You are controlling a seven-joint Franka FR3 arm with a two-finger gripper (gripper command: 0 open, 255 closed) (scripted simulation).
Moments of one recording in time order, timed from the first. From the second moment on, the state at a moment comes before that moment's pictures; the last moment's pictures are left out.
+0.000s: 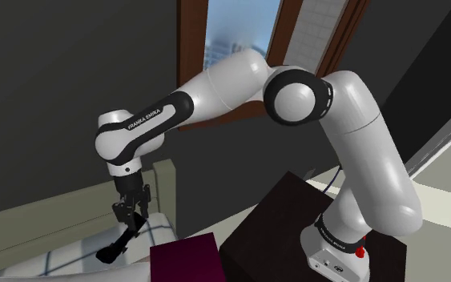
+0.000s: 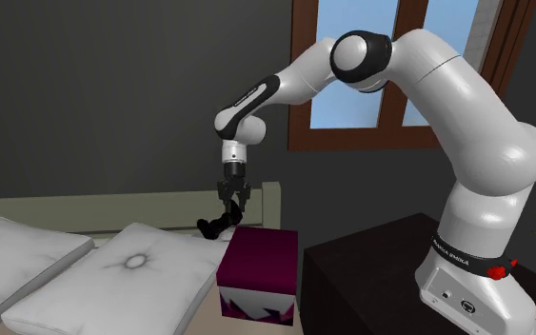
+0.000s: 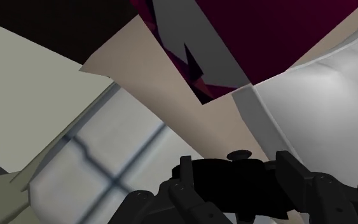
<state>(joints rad) 0.30 0.82 0.29 -1.52 0.22 1.93 -0.08</state>
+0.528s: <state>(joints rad) 0.30 0.75 0.30 -1.52 0.23 1.87 -0.06</state>
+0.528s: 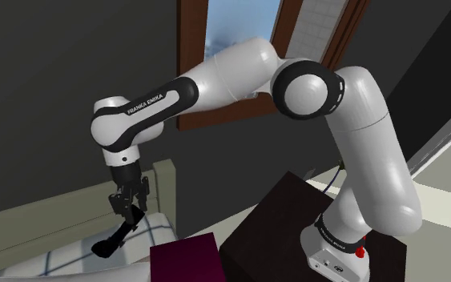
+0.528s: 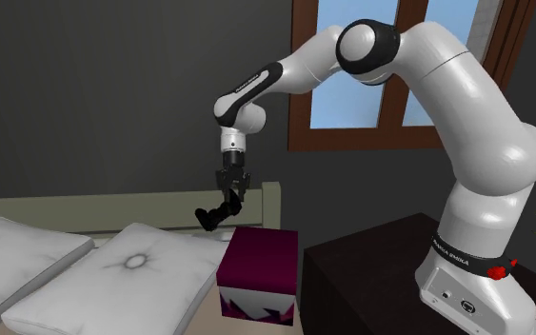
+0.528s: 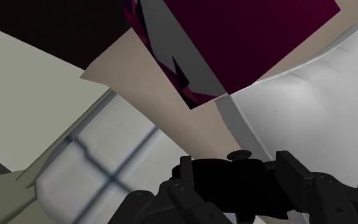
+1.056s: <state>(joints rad) 0.29 0.69 0.30 -1.51 0.24 1.80 -0.04</state>
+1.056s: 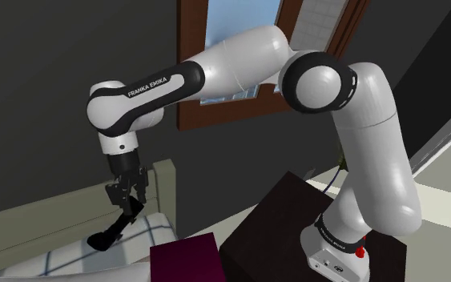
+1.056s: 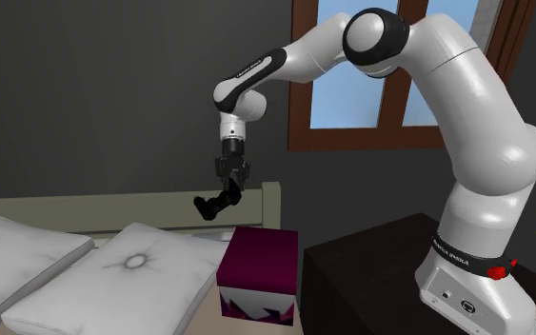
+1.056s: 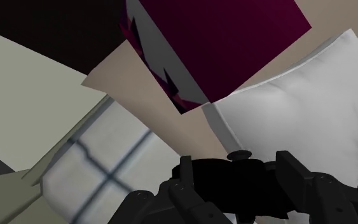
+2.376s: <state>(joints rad) 0.26 0.12 0.41 -2.28 0.46 2.02 -0.11</state>
